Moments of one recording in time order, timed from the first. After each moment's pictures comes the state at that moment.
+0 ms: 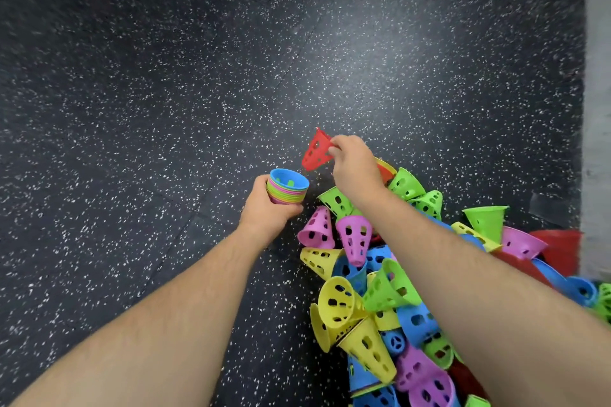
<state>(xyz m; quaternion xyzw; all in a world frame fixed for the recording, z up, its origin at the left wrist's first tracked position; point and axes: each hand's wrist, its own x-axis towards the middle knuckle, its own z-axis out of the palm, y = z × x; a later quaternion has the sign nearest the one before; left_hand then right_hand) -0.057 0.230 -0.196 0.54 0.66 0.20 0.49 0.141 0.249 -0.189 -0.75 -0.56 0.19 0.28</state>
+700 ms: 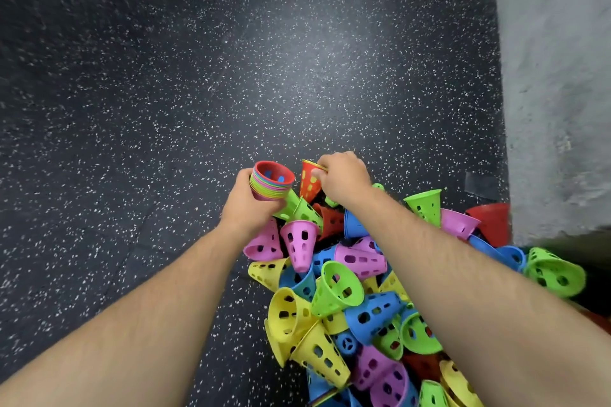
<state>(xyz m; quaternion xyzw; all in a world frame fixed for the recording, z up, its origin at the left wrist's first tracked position) 0.022 0.237 -0.187 0.63 0.59 0.19 0.47 0.228 0.211 -0.190 -0.80 -0.57 0.16 0.05</state>
